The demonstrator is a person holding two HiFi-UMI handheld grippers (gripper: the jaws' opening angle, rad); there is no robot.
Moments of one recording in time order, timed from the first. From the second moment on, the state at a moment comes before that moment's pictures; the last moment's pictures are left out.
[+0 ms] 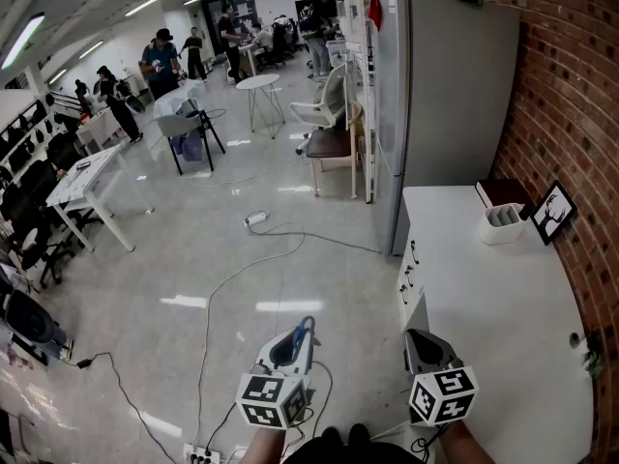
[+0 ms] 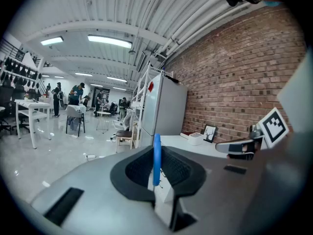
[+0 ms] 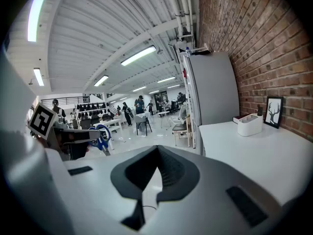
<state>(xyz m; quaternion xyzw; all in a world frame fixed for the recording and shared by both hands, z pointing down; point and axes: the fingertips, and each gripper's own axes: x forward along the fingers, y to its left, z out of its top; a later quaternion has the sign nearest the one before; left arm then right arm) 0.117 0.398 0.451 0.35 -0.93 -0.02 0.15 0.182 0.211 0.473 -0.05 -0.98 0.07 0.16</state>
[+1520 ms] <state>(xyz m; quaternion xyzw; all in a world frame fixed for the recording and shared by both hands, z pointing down) -0.133 0.299 0.465 0.37 -0.91 -0.04 0.16 -0.024 0.088 0.469 0.05 -0.98 0.10 0.14</state>
